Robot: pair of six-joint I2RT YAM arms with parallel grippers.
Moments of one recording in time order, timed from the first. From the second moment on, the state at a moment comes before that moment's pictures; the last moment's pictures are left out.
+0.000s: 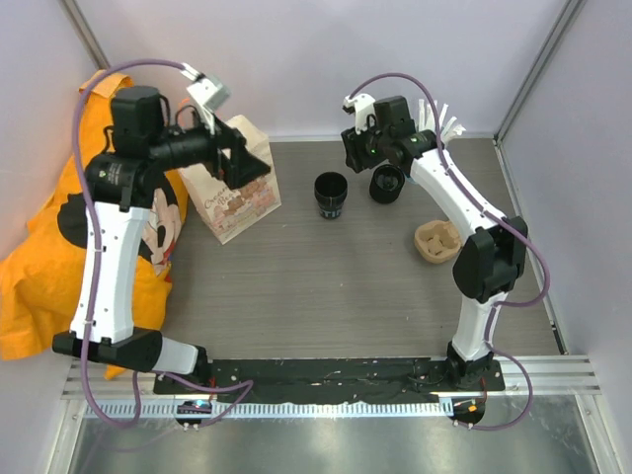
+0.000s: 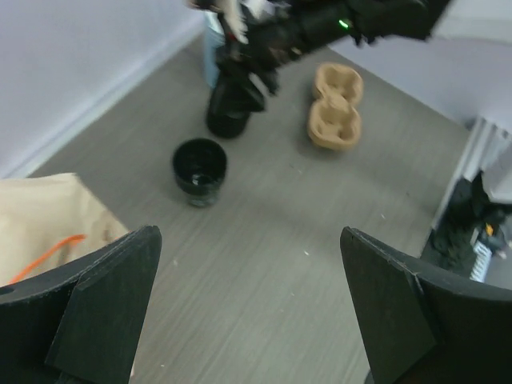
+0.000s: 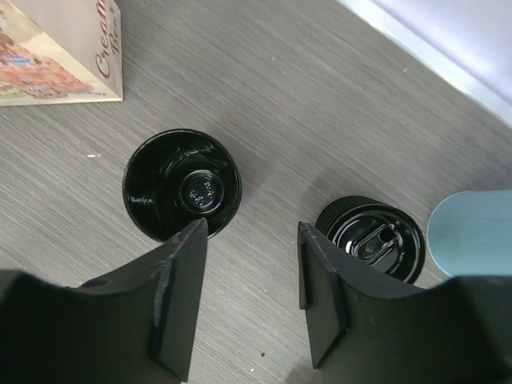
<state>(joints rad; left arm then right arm) -0.16 1.41 1.99 -0.91 0.78 0.12 0.40 1.88 1.86 -0.59 -0.17 -0.18</state>
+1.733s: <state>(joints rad) -0.27 1.41 1.50 -0.83 0.71 0.20 0.42 2.05 1.81 -0.51 -0.25 -0.17</state>
